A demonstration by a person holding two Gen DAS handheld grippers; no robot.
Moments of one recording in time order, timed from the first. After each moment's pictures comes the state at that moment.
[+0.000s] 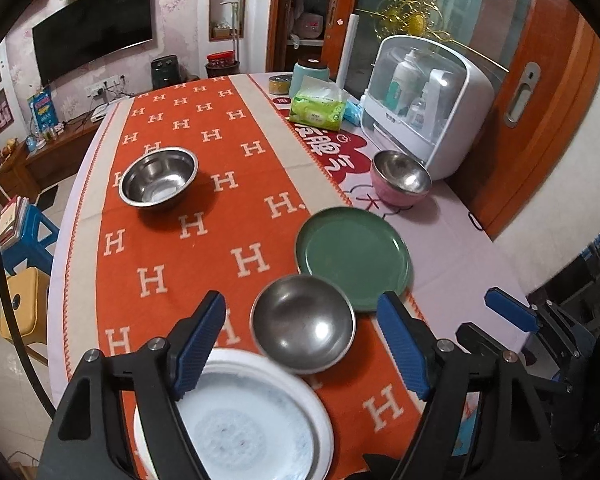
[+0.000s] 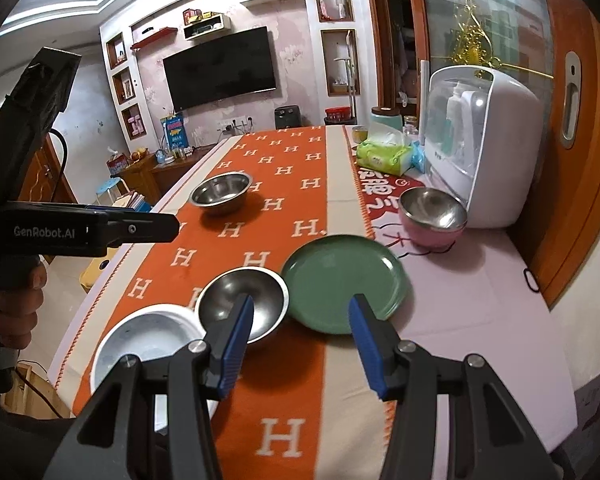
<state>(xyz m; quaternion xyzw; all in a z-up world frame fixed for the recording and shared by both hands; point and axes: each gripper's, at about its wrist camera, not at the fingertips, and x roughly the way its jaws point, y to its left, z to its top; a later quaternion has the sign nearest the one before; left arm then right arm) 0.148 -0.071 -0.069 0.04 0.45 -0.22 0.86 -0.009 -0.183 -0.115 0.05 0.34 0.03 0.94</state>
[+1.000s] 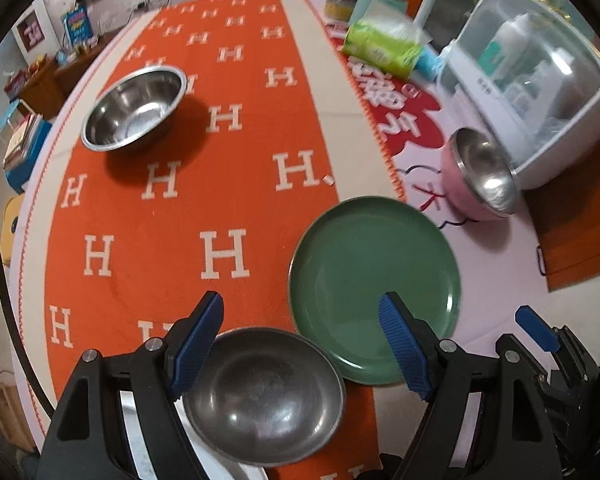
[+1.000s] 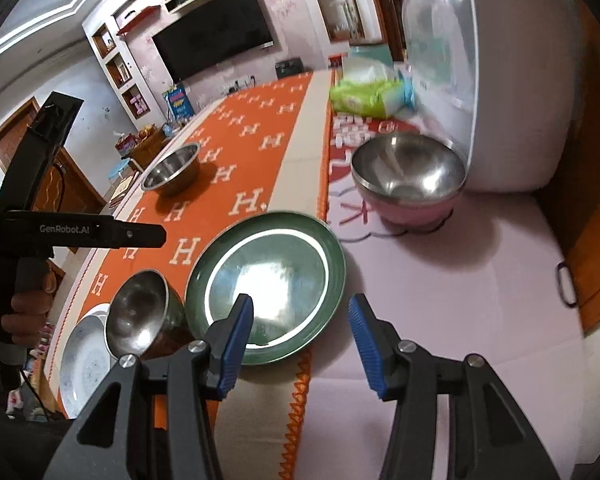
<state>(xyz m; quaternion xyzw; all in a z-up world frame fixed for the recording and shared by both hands) 0.266 -0.146 -0.169 0.00 0.59 -0.10 0.80 0.097 -0.306 -0.190 0.11 0.44 0.09 0.89</state>
